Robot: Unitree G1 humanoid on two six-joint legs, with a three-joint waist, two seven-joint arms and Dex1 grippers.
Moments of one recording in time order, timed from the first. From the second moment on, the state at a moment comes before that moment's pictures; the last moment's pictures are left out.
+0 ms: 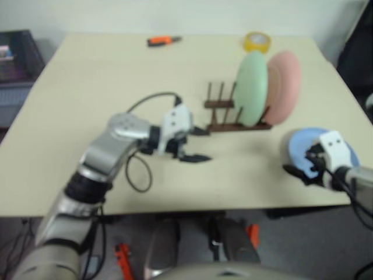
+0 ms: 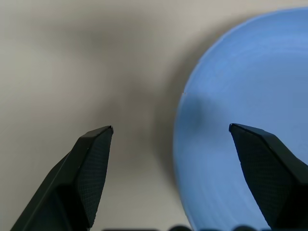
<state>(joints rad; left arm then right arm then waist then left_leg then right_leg) -0.64 0.63 -0.31 -0.20 -0.34 0.55 -1.12 -0.03 -0.85 -0.28 -0.54 0.67 1.28 0.26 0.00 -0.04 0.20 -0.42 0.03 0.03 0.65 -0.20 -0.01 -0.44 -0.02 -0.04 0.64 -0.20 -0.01</state>
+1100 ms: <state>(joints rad) -0.68 0.68 -0.22 -0.18 -0.36 0.56 -1.16 -0.60 -0.89 -0.53 -0.42 0.52 1.41 0.28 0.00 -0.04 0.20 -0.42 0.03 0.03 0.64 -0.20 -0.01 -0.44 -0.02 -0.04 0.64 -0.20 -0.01</state>
